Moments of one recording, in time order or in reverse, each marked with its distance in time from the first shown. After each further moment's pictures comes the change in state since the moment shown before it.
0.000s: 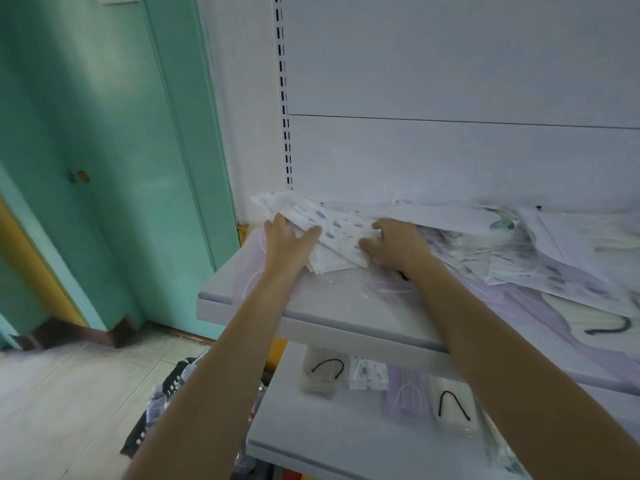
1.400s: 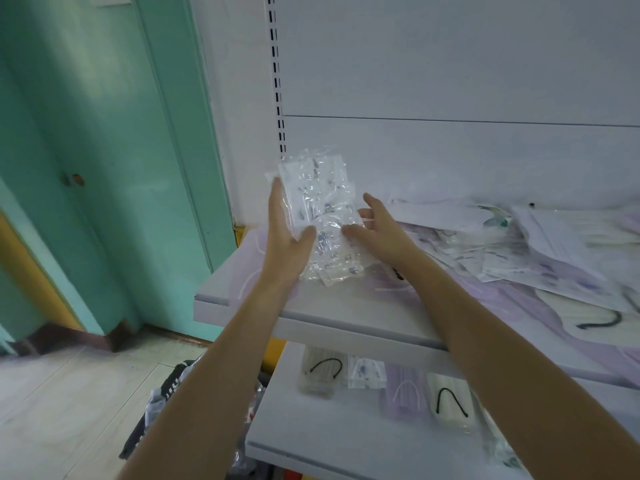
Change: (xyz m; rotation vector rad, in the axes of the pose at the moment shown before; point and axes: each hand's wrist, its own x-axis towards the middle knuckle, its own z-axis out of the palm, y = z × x) left_hand -0.017 0.003 -0.001 0.004 -0.082 0.356; right_hand -0.021 -0.021 -0.009 0.782 -0.040 -0.103
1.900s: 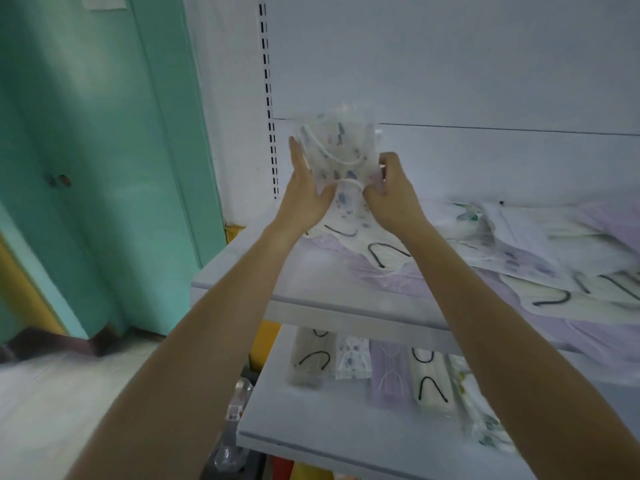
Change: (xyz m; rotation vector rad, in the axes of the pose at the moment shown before) left_hand 0.033 0.057 0.022 0.331 -0.223 0.149; right_hand -0.024 -0.055 -0.034 -0.187 0.294 -0.234
